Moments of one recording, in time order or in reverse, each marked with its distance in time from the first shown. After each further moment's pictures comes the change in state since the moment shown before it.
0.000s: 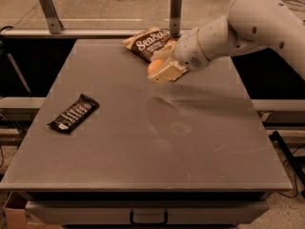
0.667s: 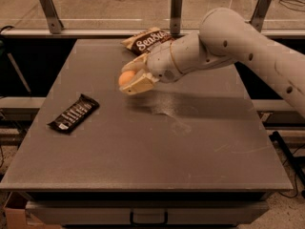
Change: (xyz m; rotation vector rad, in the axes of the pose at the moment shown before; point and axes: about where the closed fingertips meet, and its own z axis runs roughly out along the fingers) arm -0.040 0.043 0.060 -0.127 -0.157 -0.023
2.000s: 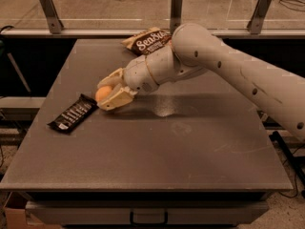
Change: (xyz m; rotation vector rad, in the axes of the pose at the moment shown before) arm -0.017 0.039 0.066 -0.173 -0.084 -0.011
